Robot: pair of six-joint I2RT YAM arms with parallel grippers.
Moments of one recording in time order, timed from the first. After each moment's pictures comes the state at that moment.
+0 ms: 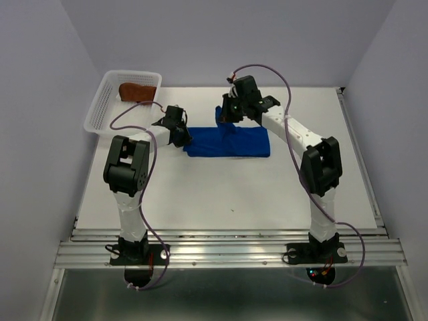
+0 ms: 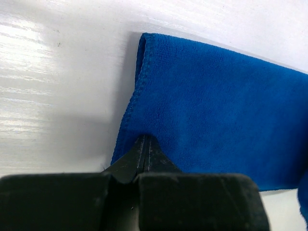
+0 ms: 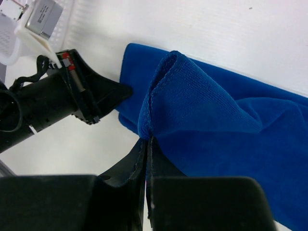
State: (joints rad) left arm -0.28 2.00 1.31 -0.21 0.04 -0.62; right arm 0.50 2.04 1.88 -0.51 -0.22 0.42
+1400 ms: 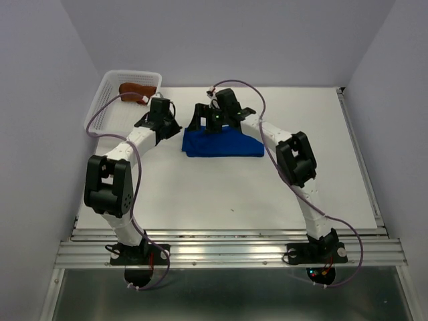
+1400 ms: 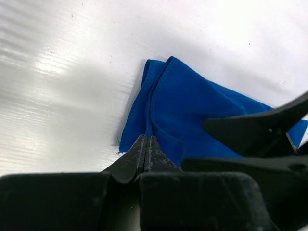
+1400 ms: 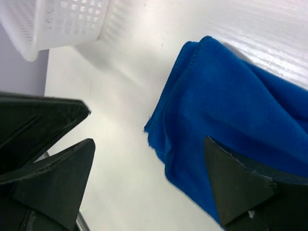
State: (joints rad) left arm -0.24 1.72 1.24 -0.26 -0.07 -0.67; right arm 0.58 2.42 2.08 -0.27 -0.48 0.59
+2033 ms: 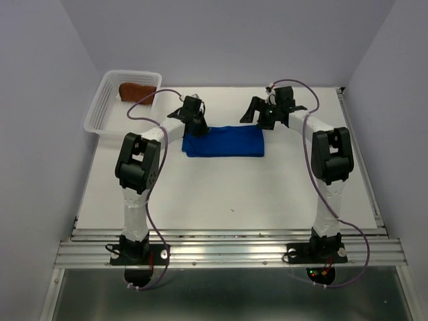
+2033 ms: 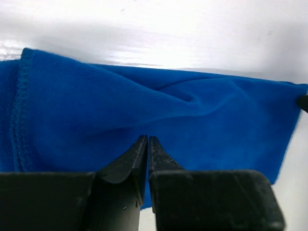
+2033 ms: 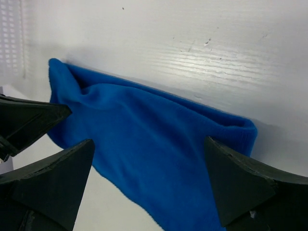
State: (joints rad) left arm -0.40 2.05 1.53 -0.26 0.06 -0.65; right arm 0.20 2.12 1.63 -0.23 -0.50 0.47
